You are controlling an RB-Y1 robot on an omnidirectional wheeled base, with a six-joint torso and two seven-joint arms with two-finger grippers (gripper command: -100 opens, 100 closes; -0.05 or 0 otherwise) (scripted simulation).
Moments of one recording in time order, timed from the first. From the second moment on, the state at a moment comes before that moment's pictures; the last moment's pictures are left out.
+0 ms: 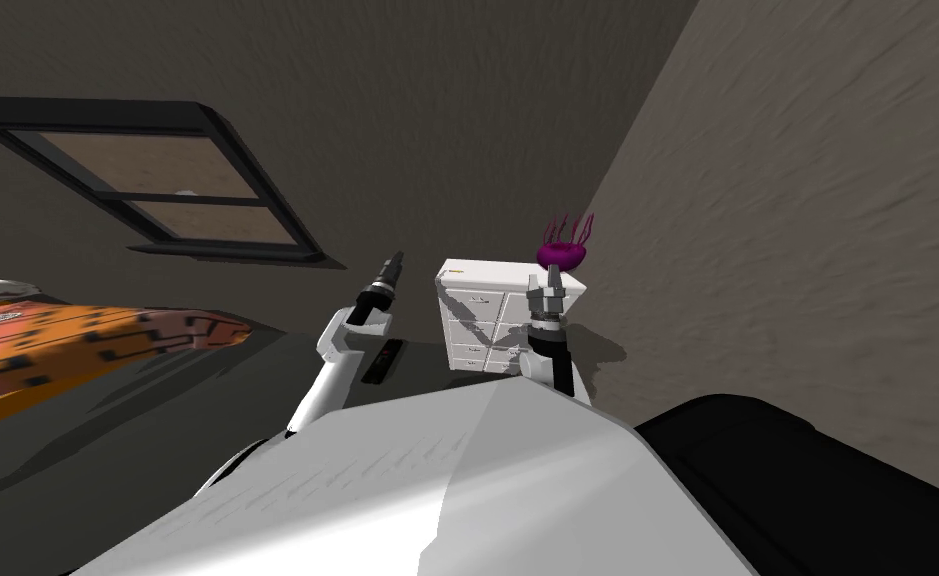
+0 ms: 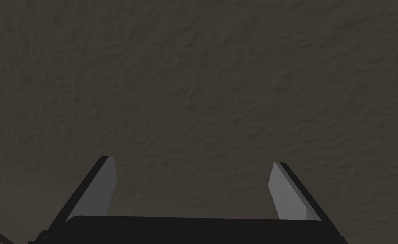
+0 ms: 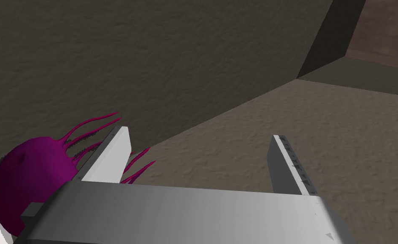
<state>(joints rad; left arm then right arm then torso) -0.25 0.29 -0.05 -1.87 -0.13 0.19 -0.17 0.45 0.02 -0.04 -2.32 0.01 -0.48 0.00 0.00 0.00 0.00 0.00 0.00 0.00</state>
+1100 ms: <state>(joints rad) -0.56 0.34 -0.02 -1.68 -0.18 0.48 -0.17 0.45 0.02 -0.04 -2.32 0.01 -0.48 0.00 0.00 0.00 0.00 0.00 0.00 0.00</state>
